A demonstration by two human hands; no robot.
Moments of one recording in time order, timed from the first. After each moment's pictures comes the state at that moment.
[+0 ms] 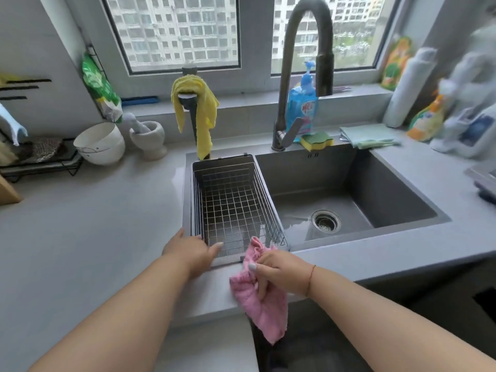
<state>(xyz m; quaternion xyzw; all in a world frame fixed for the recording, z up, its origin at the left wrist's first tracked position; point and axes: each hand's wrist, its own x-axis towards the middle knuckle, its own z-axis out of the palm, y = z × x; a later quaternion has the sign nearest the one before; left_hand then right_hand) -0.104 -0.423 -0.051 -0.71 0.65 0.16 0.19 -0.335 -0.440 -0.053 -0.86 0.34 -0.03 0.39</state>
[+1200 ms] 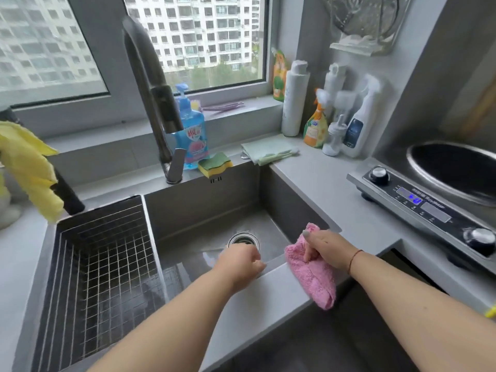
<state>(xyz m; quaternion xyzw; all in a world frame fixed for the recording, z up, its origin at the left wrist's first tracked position) -0.408 -0.560 -0.046 -0.60 0.75 0.27 -0.02 -0.650 -0.570 -0.060 -0.66 0.63 -0.18 0.35</state>
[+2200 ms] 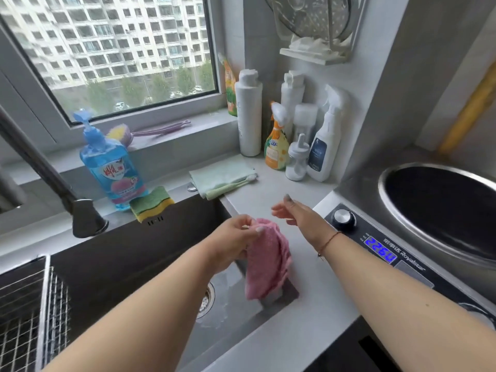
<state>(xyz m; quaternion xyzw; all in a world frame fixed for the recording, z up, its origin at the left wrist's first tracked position) -0.560 -0.726 -0.004 -0.48 0.51 0.67 -0.25 -0.750 -0.733 -0.019 -0.53 0.59 -0.39 0.47</state>
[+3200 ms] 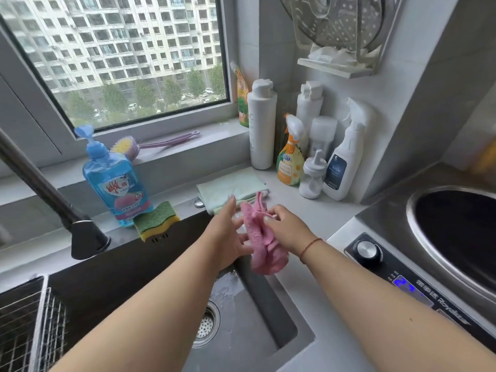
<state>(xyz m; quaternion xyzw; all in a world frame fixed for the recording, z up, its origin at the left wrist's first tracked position) -0.557 -0.797 0.012 -0.47 0.25 0.76 -0.37 -0.706 -0.791 -0.005 -0.57 0.66 -0.28 0.40</state>
